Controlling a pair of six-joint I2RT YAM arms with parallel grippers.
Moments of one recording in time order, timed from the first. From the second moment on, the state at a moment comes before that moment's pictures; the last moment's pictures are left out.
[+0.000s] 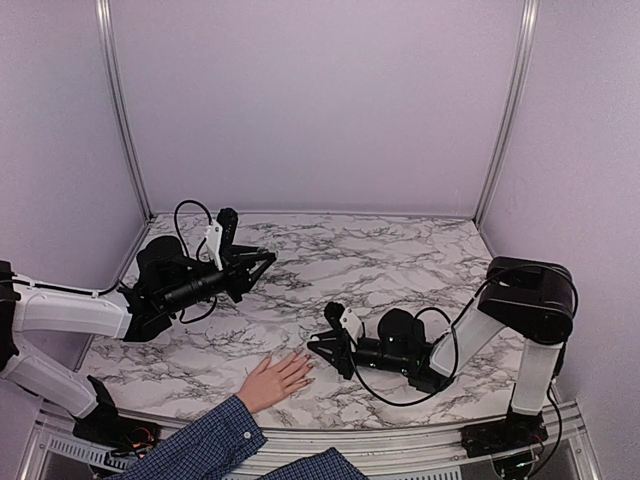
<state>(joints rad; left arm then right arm) -0.77 1.34 0.59 0.74 0.17 -0.15 1.02 1.92 0.53 1.17 -0.17 0.07</state>
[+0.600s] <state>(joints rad) -0.77 1.34 0.59 0.74 0.17 -0.15 1.02 1.93 0.53 1.15 -0.17 0.08</state>
